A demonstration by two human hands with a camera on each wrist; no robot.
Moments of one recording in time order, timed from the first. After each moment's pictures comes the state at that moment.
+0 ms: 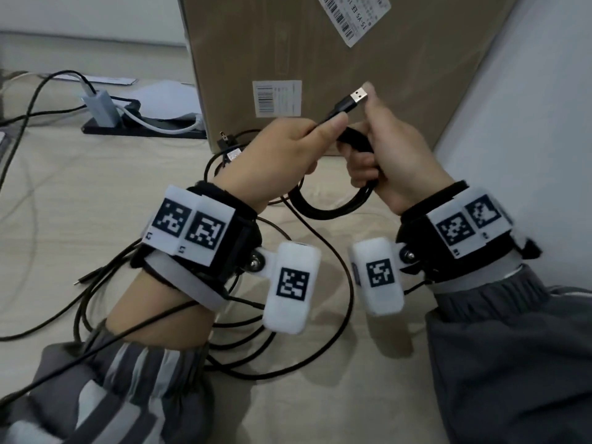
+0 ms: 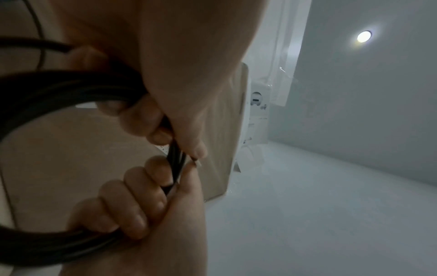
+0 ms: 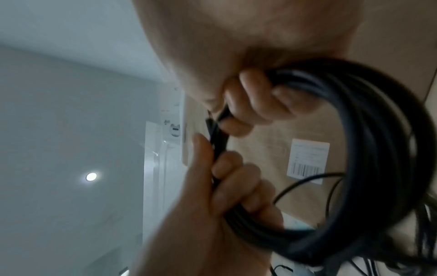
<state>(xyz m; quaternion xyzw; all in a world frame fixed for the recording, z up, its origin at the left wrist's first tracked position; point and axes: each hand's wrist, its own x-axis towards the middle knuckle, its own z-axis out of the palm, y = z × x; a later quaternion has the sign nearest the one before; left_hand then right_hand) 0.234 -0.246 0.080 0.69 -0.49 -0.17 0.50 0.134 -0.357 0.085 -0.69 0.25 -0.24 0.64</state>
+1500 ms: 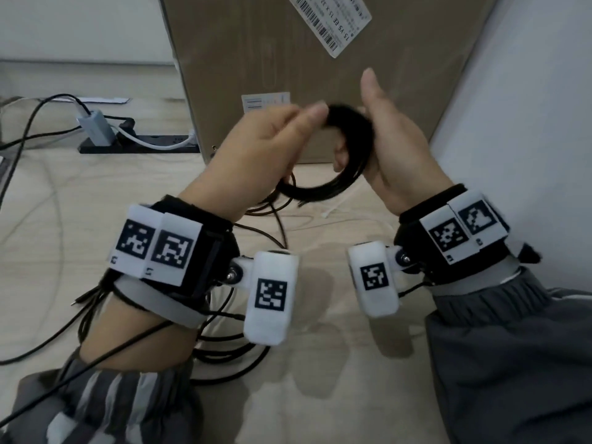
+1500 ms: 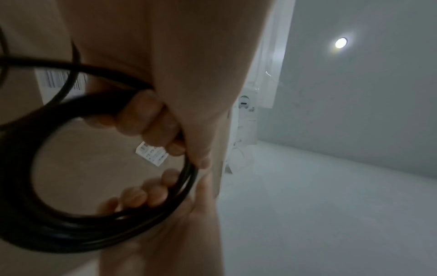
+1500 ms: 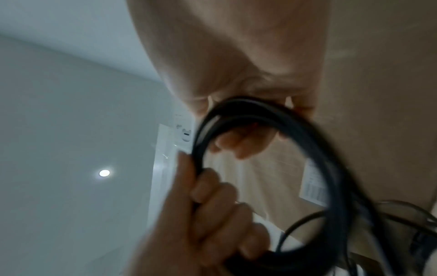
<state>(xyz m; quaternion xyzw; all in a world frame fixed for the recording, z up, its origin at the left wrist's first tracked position) 0.234 -0.238 0.092 0.64 -0.52 -0.11 0.55 0.128 -0.359 0.095 -0.67 0.17 -0.30 0.65</state>
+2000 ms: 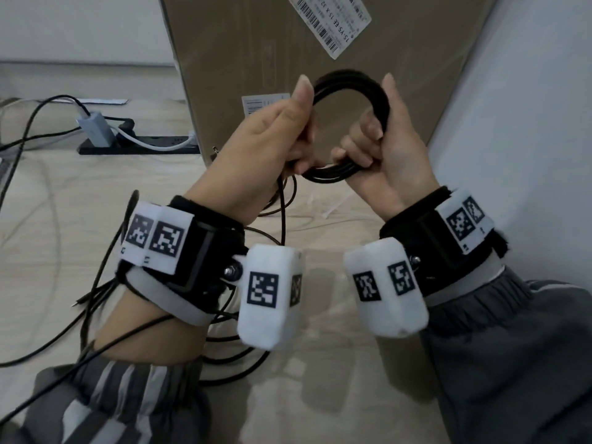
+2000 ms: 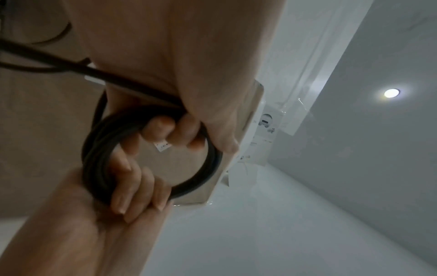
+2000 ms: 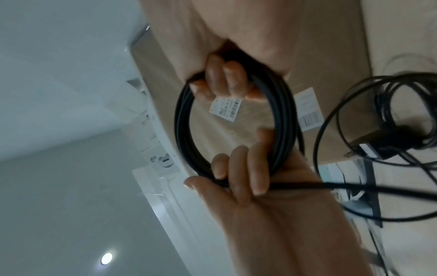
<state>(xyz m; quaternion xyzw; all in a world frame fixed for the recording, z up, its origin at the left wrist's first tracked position) 0.229 -0.240 0.095 0.52 -0.48 -0.27 0.66 0.135 -0.354 0.090 -0.45 0.13 -0.34 0.82</state>
